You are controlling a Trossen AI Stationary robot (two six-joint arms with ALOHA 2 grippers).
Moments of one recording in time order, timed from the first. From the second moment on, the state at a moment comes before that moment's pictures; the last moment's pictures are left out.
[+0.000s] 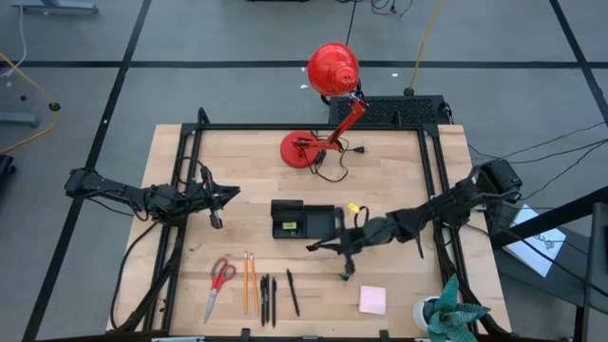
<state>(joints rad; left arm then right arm) -0.23 0.27 0.01 0.33 -0.50 0.10 0.33 1.57 0.64 0.70 0.19 -0.13</state>
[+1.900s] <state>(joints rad) -0.23 0.27 0.01 0.34 -0.50 0.12 0.29 1.99 1.03 0.33 0.58 -0.07</state>
